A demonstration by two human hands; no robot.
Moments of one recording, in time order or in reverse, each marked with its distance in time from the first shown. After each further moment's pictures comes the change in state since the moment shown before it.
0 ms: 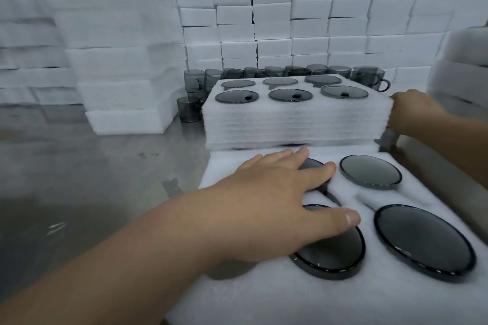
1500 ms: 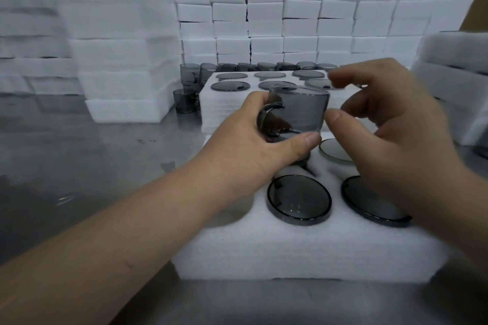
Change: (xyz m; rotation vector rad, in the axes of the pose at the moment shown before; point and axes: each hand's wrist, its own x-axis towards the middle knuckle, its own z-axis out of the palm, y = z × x) left_hand -0.001 -0.001 0.001 -0.633 0.621 0.160; right_hand -0.211 -0.078 -0.084 0.890 0.446 -0.725
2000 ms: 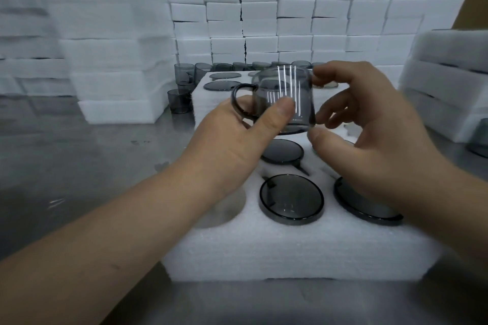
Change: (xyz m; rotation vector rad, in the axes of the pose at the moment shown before) left_hand -0.001 0.010 -0.003 0.109 0.081 0.037; right_hand 0.000 -0.005 -0.001 0.050 -0.145 0.053
